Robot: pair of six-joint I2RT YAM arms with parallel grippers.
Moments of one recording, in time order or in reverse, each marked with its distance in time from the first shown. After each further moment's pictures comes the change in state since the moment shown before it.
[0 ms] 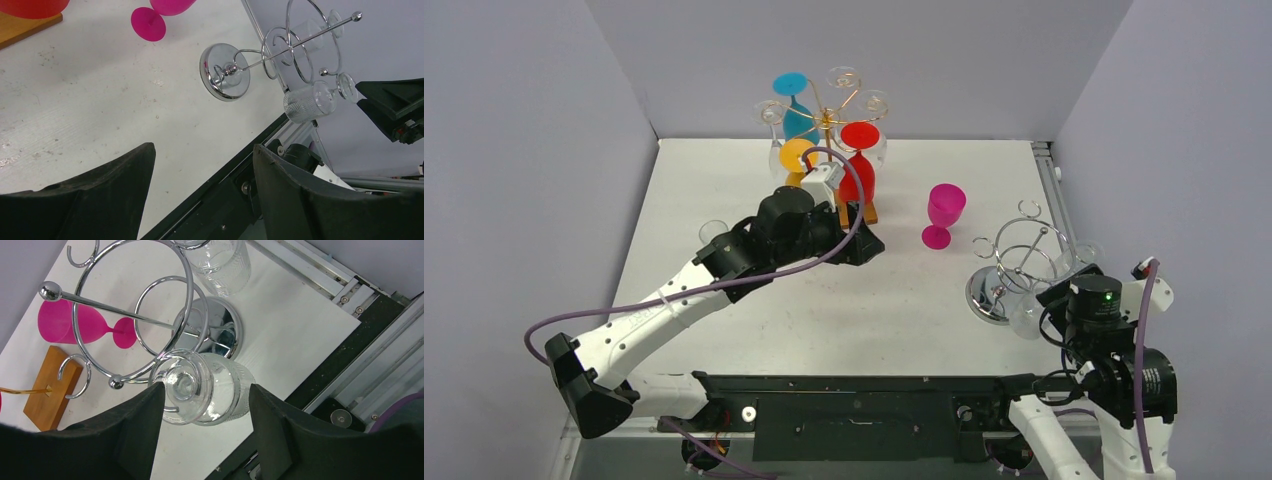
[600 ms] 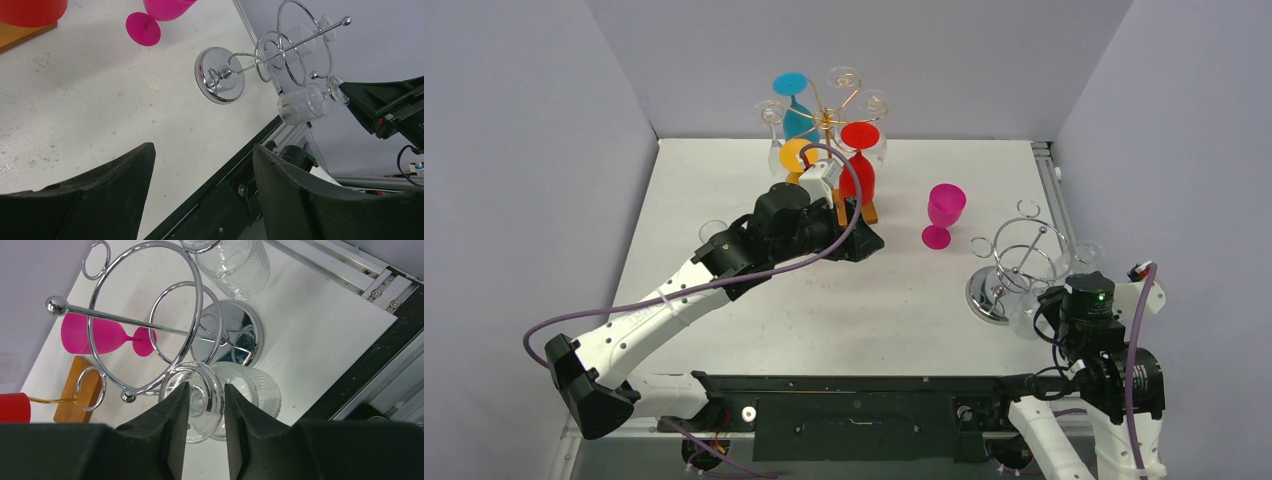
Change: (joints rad) left arm 0.032 0.000 -0.007 0.028 0.046 0.000; right arm 0.000 -0.030 -0.101 0.114 -0.016 0.074
